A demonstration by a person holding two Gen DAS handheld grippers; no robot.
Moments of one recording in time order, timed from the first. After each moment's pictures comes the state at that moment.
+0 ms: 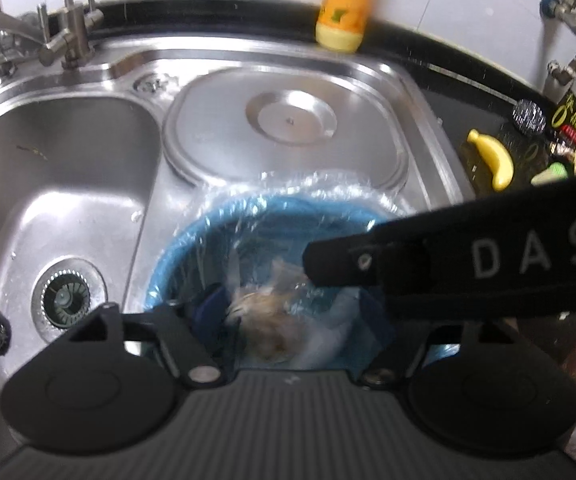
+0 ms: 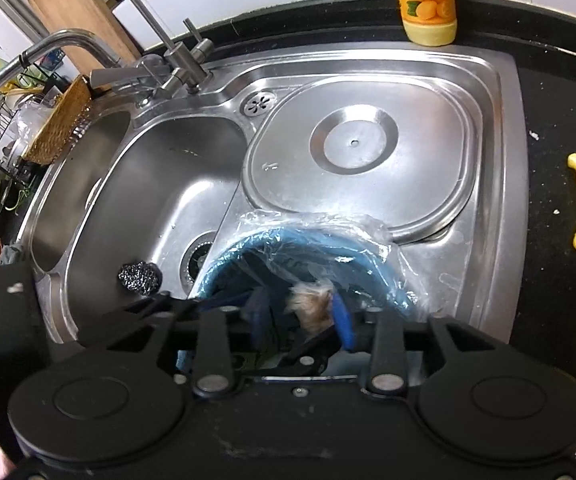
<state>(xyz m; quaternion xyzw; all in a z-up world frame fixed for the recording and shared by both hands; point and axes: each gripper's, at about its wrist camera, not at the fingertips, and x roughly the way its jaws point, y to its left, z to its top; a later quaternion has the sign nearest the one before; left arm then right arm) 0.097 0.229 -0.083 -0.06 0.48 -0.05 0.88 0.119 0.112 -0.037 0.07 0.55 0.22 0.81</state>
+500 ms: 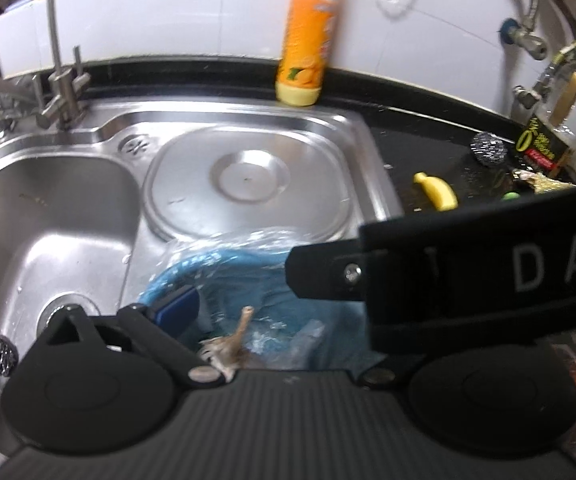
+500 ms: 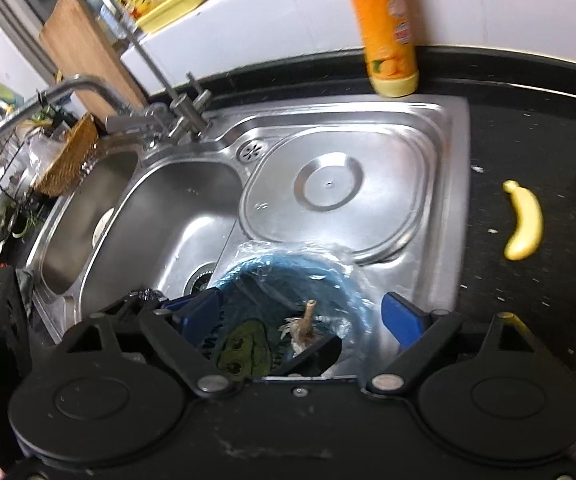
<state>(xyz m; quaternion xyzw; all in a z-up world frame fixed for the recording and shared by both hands) 0.079 0.192 -0.037 -0.05 0.43 -0.06 0.90 0.098 0.071 0.003 0.09 0.50 0.21 0.84</state>
